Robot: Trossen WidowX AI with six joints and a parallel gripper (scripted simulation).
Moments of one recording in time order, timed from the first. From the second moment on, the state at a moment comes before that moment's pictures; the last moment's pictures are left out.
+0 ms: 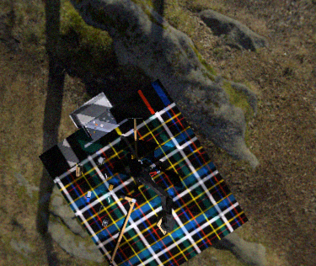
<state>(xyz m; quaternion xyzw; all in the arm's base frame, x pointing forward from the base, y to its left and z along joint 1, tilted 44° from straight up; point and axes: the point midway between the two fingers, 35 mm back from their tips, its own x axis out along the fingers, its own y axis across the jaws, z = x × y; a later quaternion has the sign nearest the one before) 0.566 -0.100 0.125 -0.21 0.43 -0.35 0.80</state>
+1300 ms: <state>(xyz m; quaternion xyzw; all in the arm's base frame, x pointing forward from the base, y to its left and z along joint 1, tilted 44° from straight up) 0.543 -0.051 0.137 -0.02 0.38 -0.44 0.81</state>
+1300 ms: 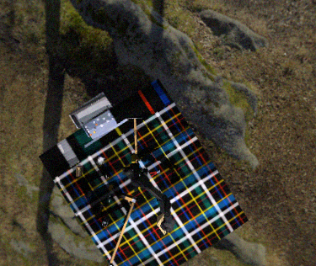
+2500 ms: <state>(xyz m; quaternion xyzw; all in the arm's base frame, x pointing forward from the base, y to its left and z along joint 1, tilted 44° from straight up) 0.507 -0.025 0.109 0.26 0.27 -0.58 0.72</state>
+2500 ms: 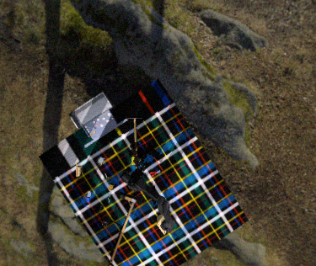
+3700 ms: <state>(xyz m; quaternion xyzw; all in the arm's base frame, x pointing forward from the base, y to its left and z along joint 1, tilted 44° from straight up) 0.465 -0.003 0.092 0.46 0.08 -0.70 0.55</state>
